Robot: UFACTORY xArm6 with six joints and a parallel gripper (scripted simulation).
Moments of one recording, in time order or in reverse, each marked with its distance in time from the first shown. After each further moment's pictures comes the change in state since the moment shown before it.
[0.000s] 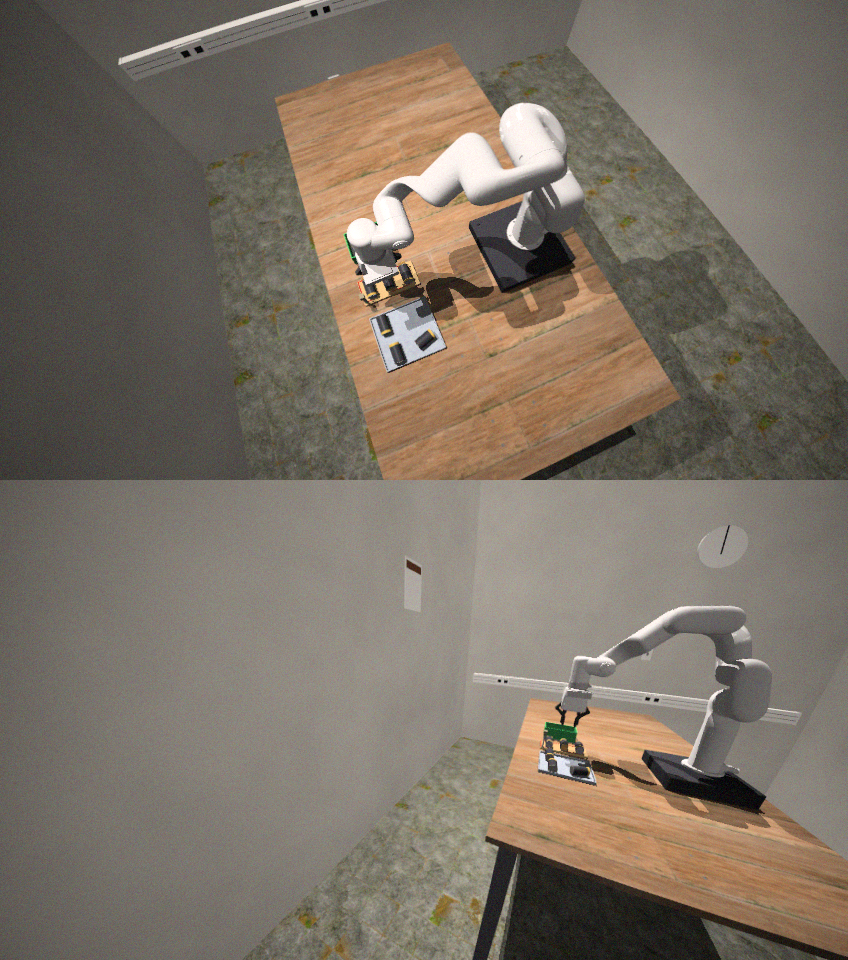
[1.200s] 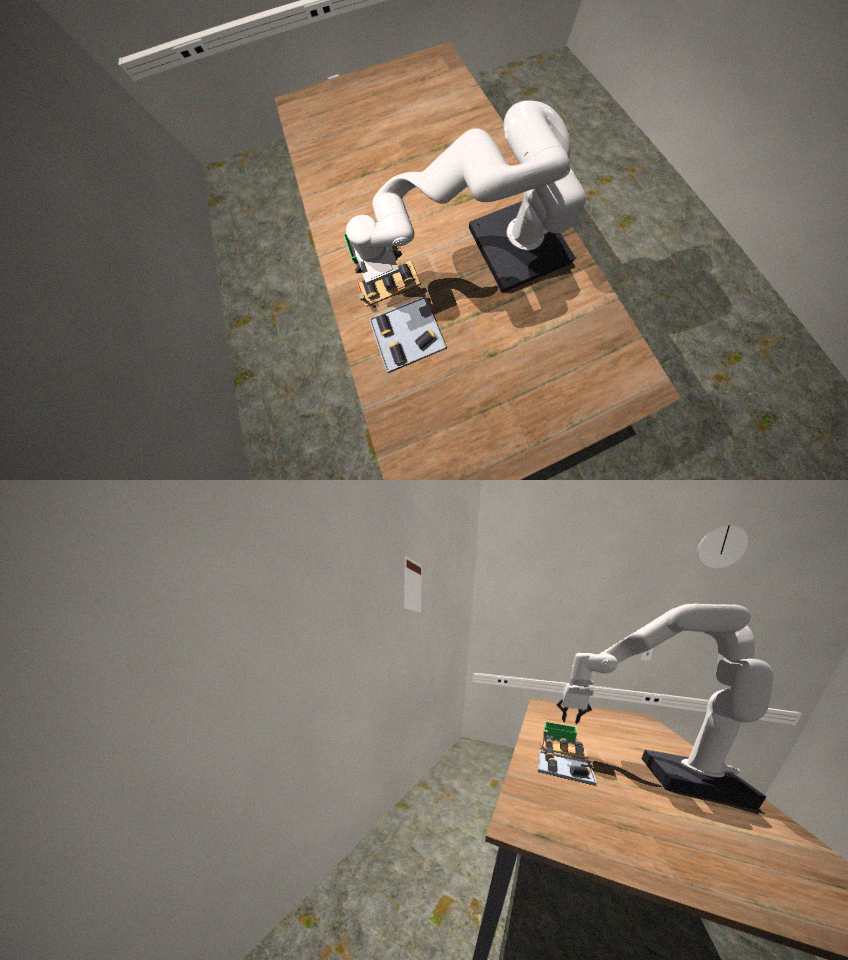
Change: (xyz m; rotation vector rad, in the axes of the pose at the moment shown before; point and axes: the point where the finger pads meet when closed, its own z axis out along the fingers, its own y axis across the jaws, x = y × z) arm 0.000 -0.004 -0.014 0.005 0.000 0.003
